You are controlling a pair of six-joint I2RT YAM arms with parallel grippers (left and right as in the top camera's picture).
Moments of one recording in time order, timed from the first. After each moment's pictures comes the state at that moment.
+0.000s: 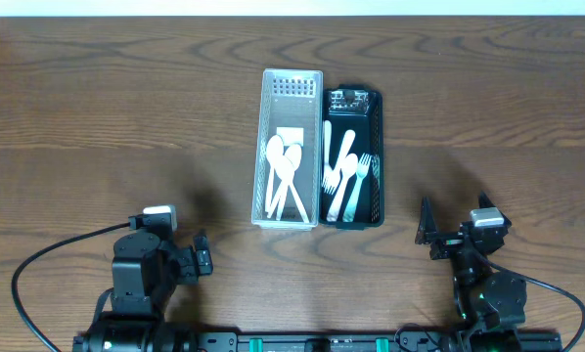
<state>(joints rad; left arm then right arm) -0.07 0.42 0.47 -0.84 -0.04 -0.14 0.12 0.01 0.01 -0.07 0.02 0.02</state>
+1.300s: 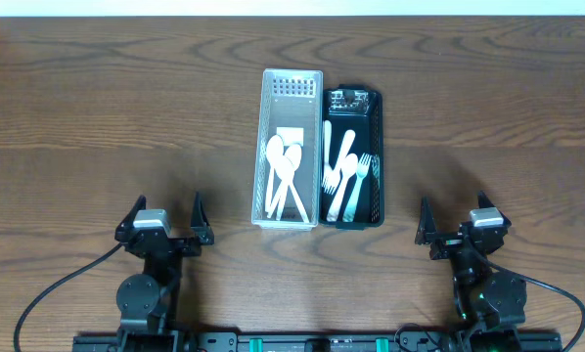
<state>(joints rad) -0.07 0.01 0.03 -0.06 -0.06 -0.11 0.12 0.01 0.01 -0.07 0.02 0.01</state>
